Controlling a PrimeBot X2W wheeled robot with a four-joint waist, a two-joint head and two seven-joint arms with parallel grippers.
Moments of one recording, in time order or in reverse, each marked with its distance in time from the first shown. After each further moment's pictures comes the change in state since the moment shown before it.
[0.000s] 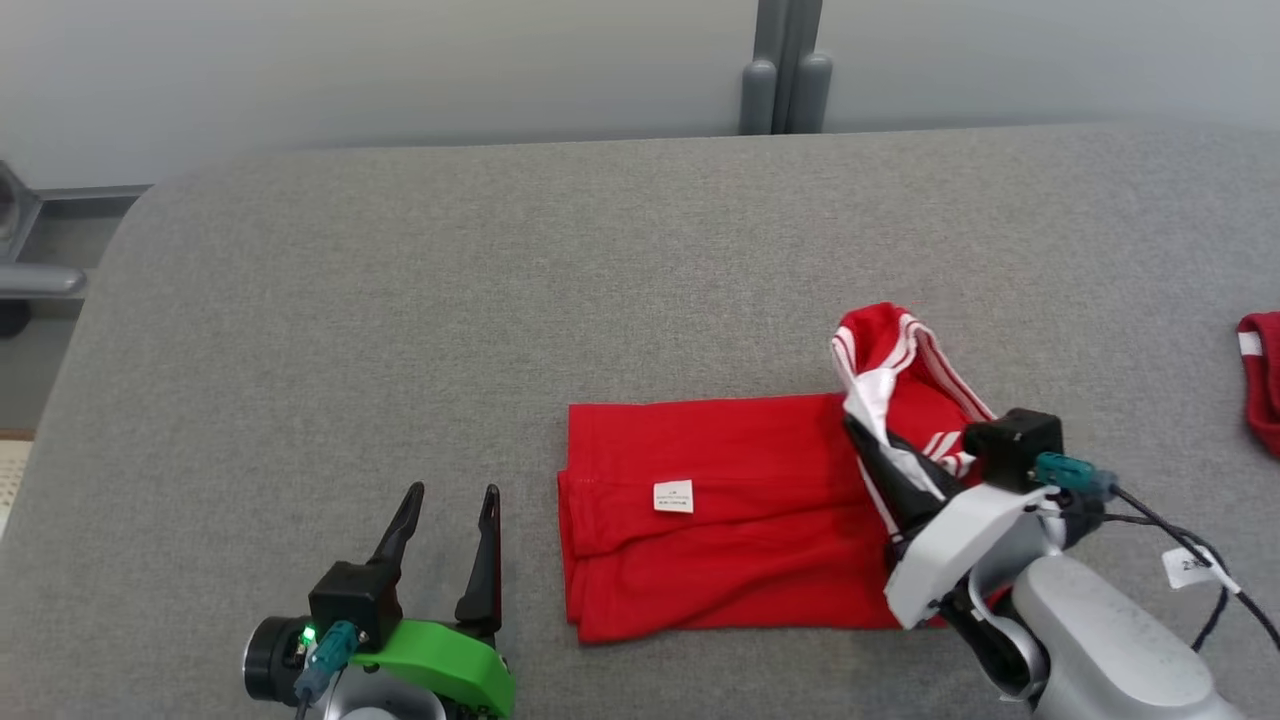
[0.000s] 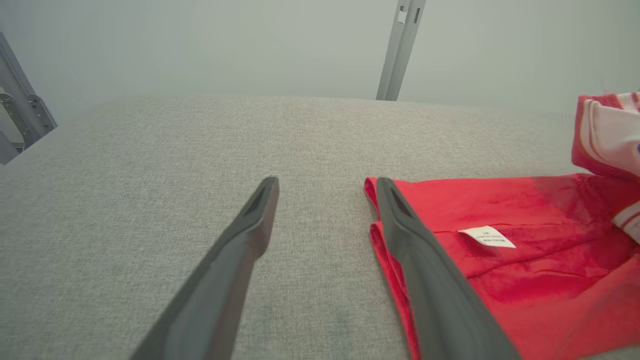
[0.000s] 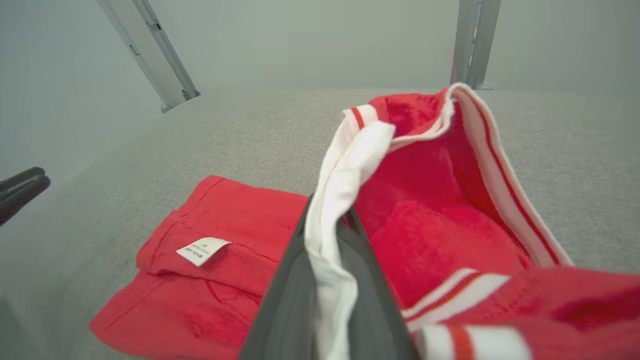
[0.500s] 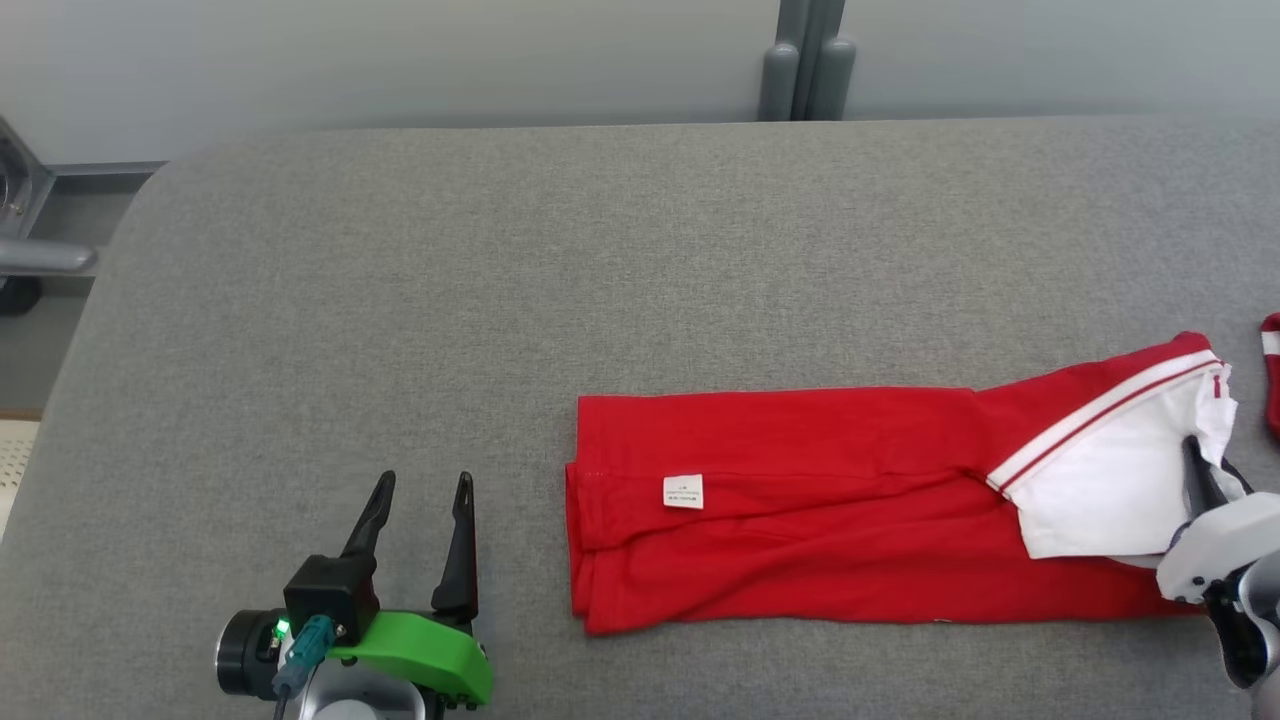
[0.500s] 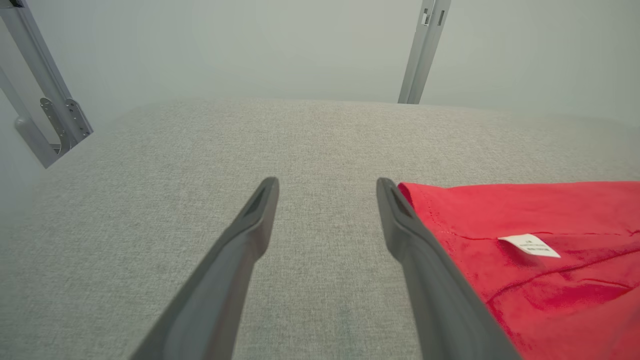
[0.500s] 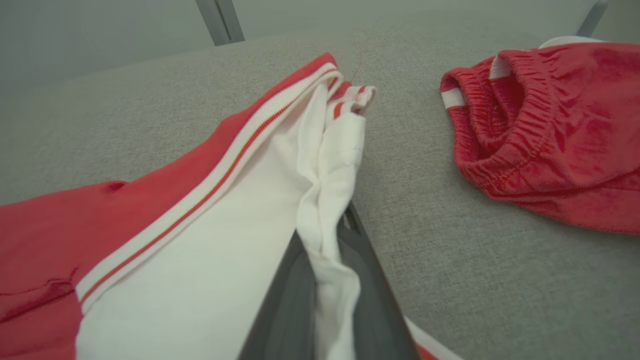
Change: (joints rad) left arm -0.002 0.000 0.046 -0.019 0.032 0.000 0.000; right arm 0.010 -0.109 -0.373 0.443 0.031 0.001 -0.073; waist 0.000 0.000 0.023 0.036
